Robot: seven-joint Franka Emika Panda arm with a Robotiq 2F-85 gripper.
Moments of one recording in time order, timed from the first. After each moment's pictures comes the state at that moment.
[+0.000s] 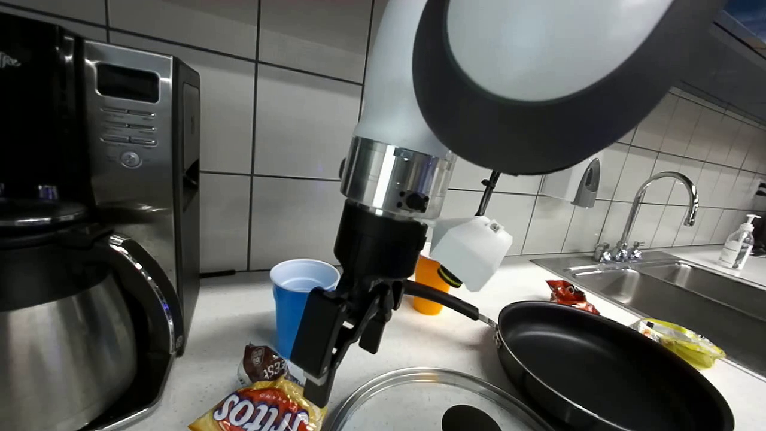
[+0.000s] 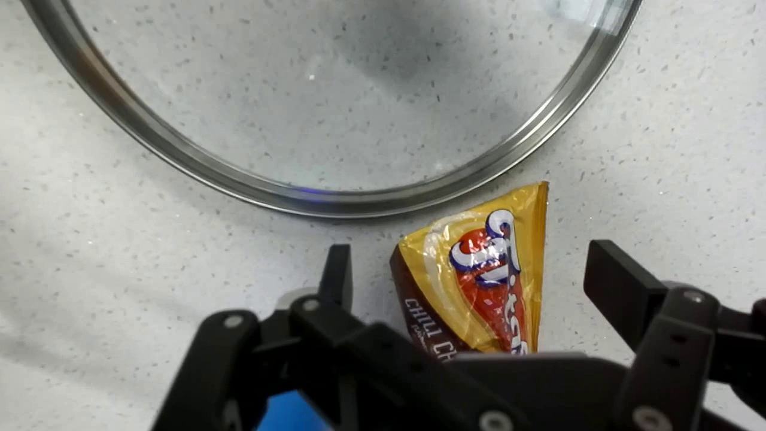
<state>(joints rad) 0.34 0.43 0.28 -2.07 -0.05 2.57 -0.08</state>
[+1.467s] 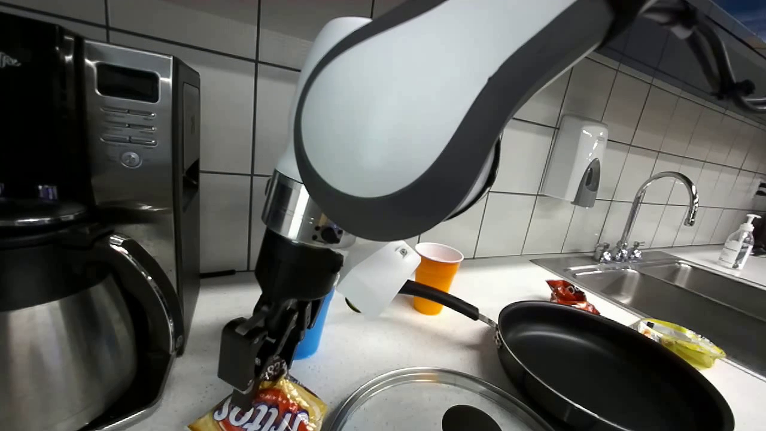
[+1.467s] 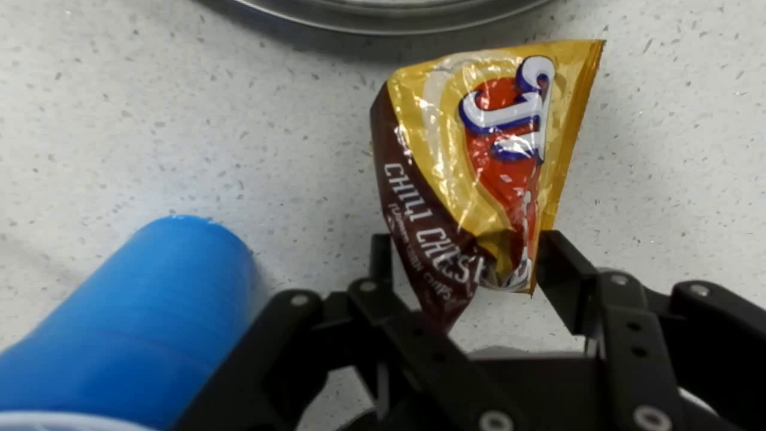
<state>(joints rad) 0.38 0.67 0.28 -1.81 -0.11 2.61 -0.19</state>
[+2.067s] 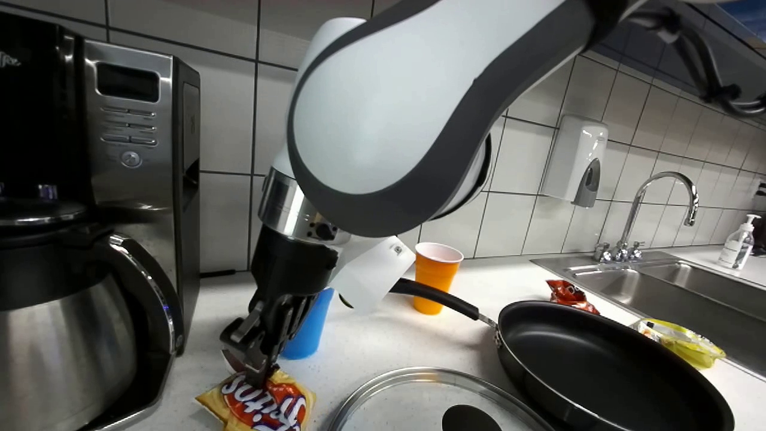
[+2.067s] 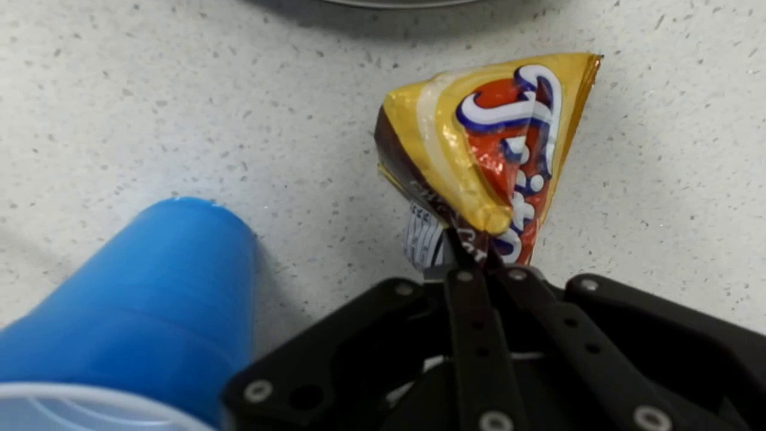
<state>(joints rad) 0.38 0.69 0.28 -1.78 -0.11 2.61 -0.19</state>
